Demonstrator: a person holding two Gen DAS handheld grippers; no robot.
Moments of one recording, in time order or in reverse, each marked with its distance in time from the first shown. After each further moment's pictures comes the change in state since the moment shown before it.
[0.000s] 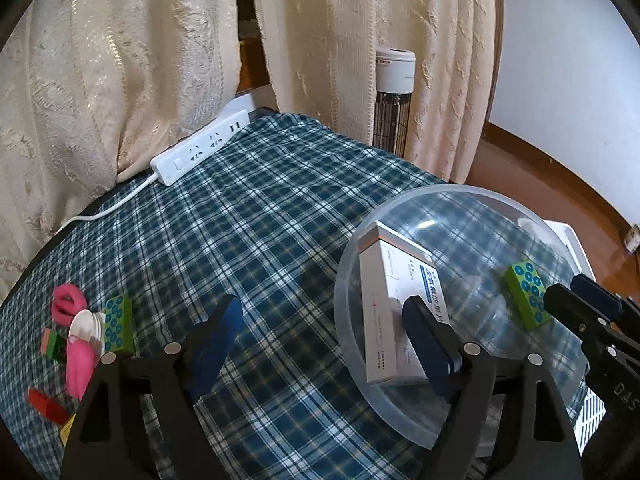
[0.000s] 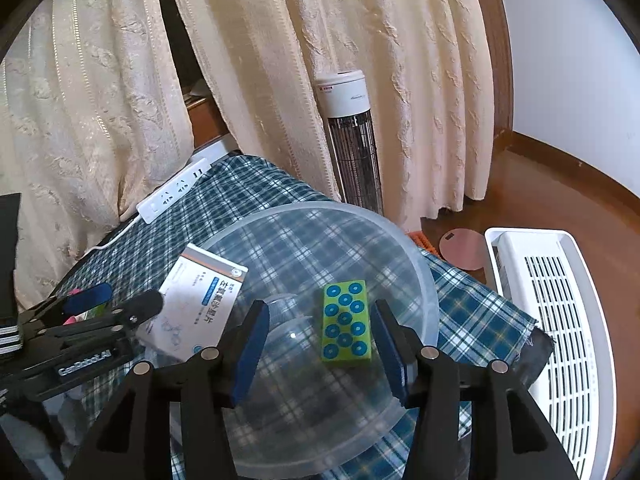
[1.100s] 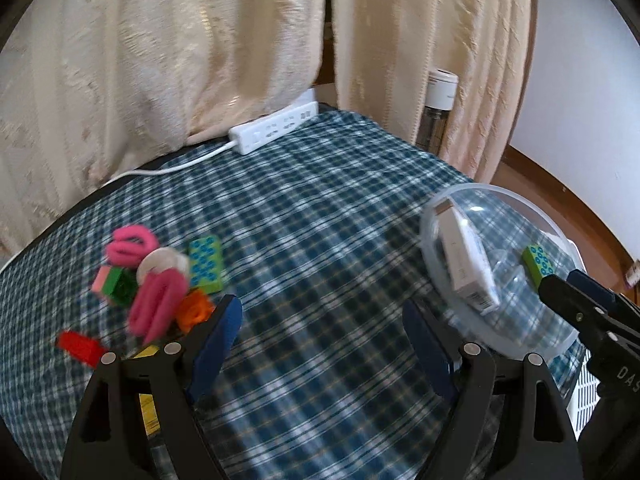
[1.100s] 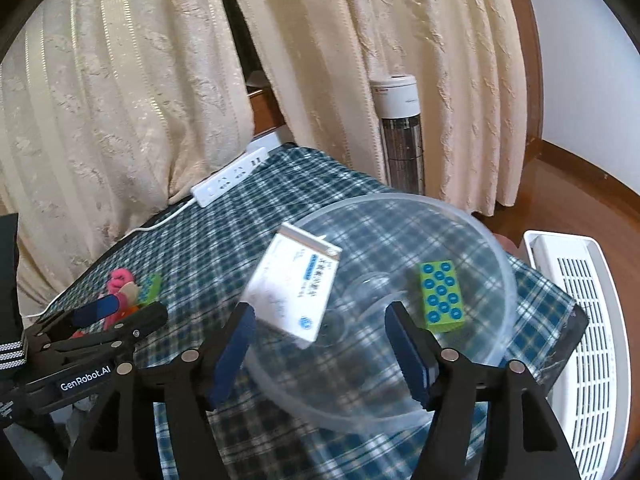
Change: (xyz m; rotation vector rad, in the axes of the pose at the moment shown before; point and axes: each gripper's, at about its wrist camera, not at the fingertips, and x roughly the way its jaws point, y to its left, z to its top) left arm -0.063 0.084 -0.049 -0.142 -0.012 0.034; right arm -0.029 0.070 -0.016 -0.065 0.006 0.100
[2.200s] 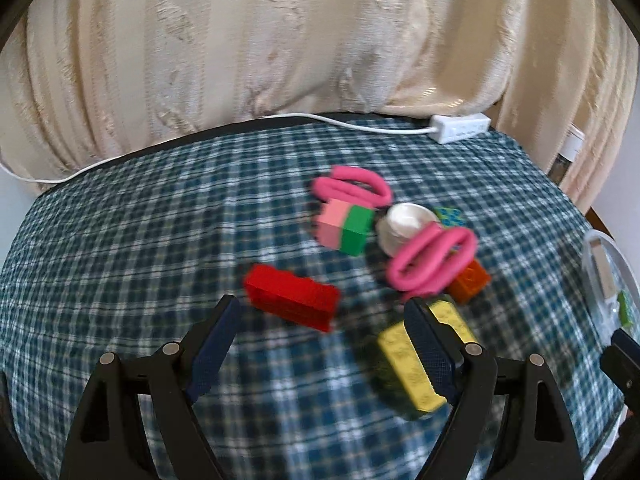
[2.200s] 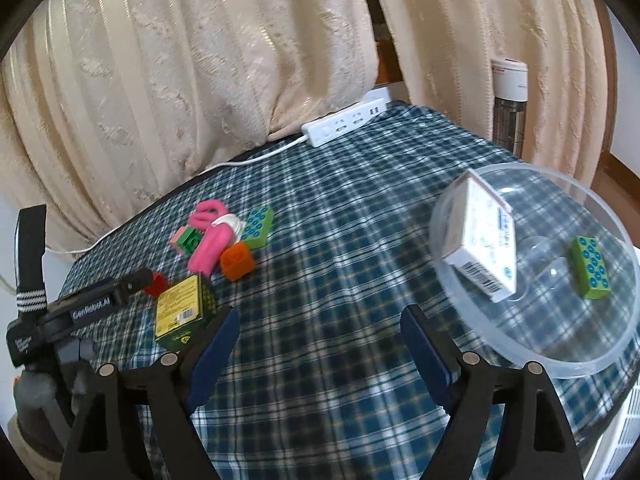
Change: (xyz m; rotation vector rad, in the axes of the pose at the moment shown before) left arm -0.028 0.190 -0.055 -0.280 0.015 0.240; right arm 0.021 0.117 -0.037 -0.156 0.141 0.199
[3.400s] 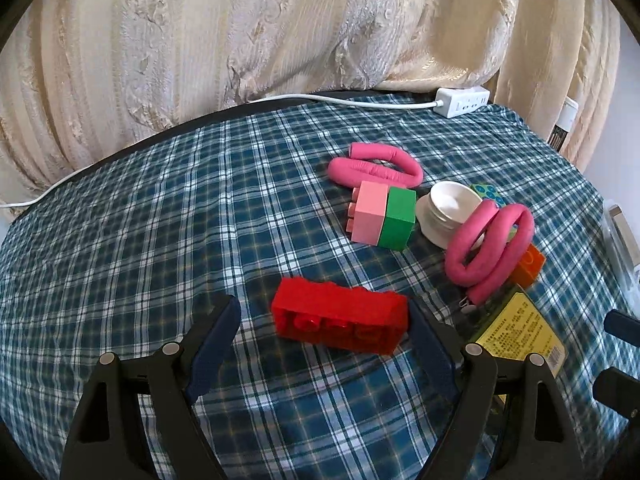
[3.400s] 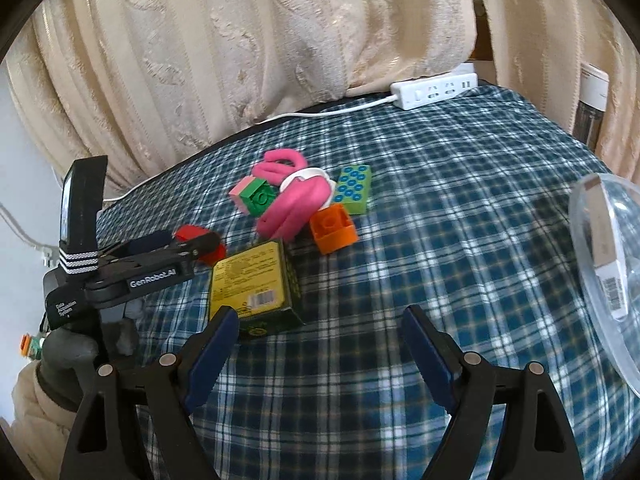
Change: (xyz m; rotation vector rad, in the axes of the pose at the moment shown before) left arm 0.054 0.027 0.002 0.108 0.037 -0.069; right arm 0.053 0.073 -0.004 -0.130 0.122 0.127
